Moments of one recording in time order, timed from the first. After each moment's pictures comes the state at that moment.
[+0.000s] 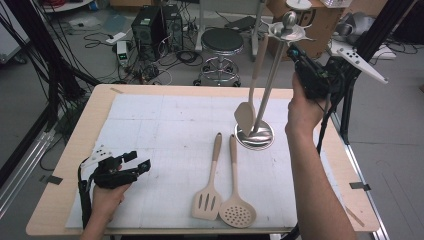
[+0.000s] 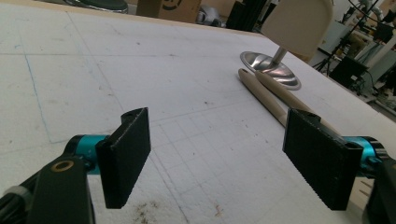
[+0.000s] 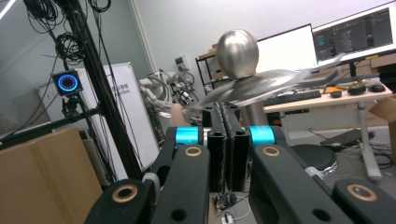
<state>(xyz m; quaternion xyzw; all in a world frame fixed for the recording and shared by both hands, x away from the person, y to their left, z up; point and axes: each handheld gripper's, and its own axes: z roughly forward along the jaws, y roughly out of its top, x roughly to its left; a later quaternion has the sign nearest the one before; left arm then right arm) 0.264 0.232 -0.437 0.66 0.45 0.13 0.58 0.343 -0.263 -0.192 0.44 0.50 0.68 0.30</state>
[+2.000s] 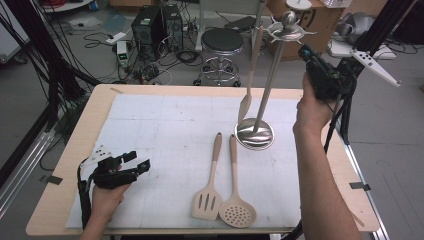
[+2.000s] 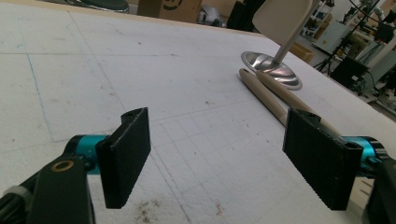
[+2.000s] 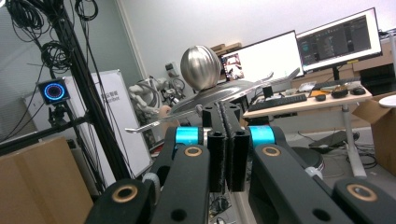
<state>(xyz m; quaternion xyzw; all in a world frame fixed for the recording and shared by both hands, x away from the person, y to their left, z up) 0.264 0.233 -0.438 0.66 0.45 0.13 0.58 0.342 -0.283 -0.193 0.45 0.48 0.68 0.32</state>
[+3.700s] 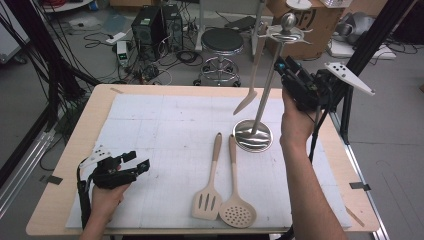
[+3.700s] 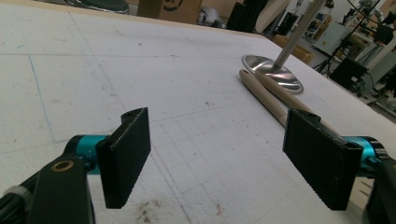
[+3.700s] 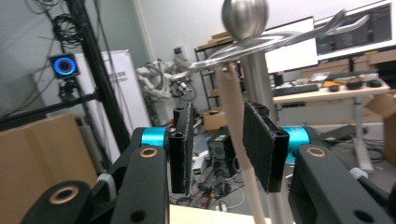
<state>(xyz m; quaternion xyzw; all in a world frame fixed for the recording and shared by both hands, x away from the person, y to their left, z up) 0.263 0.234 -0.437 0.66 0.45 0.13 0.58 0.331 -0.251 -0.212 0.43 0.52 0.67 0.30</state>
